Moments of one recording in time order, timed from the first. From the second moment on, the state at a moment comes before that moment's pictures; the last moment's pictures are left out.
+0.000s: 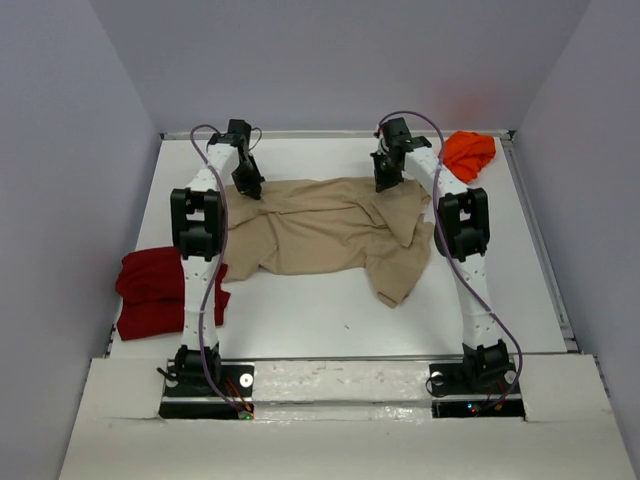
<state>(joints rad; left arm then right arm) -0.10 2.45 2.18 -0.96 0.07 -0.48 0.27 2.52 2.28 -0.80 -0.06 0.14</state>
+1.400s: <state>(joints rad) -0.41 1.64 1.45 -0.76 -0.23 -0.51 0.38 0.90 0.66 -0.60 -0.12 0.68</state>
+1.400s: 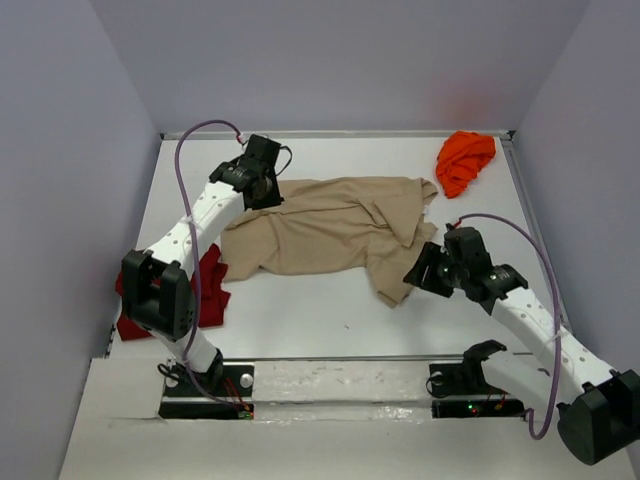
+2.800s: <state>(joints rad) -0.47 1.63 1.50 -0.76 -0.22 -0.51 0.84 1.20 0.75 -0.69 0.38 1.06</state>
